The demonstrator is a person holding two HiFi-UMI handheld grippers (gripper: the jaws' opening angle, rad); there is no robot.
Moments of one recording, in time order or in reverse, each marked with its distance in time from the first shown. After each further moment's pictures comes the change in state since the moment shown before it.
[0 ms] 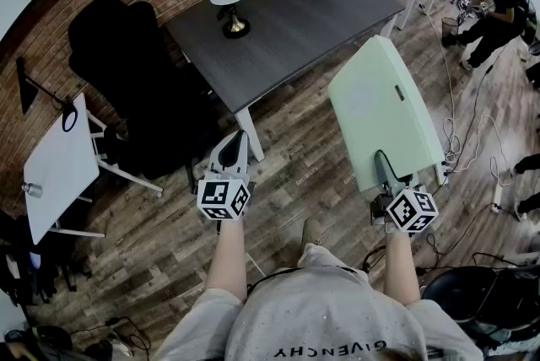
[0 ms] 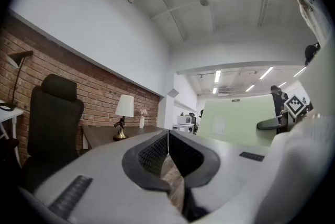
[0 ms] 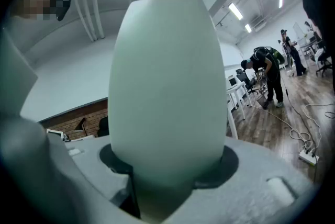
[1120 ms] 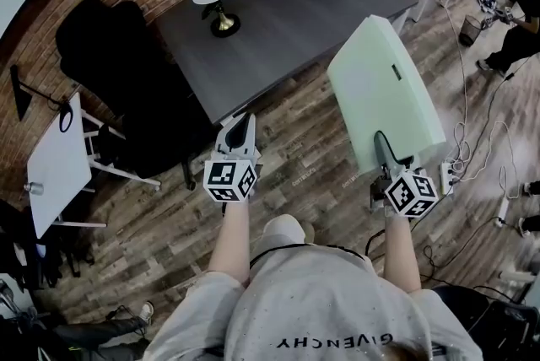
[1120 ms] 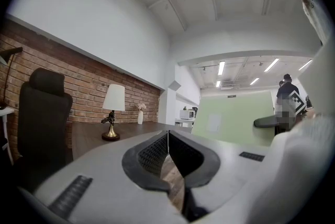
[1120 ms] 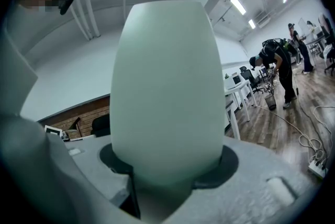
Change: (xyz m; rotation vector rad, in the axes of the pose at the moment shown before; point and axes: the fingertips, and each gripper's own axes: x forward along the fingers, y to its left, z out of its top) left arm 0.168 -0.032 -0.035 0.017 0.054 0.035; right arm 0.129 -0.114 0.037 -0.016 0.016 0.037
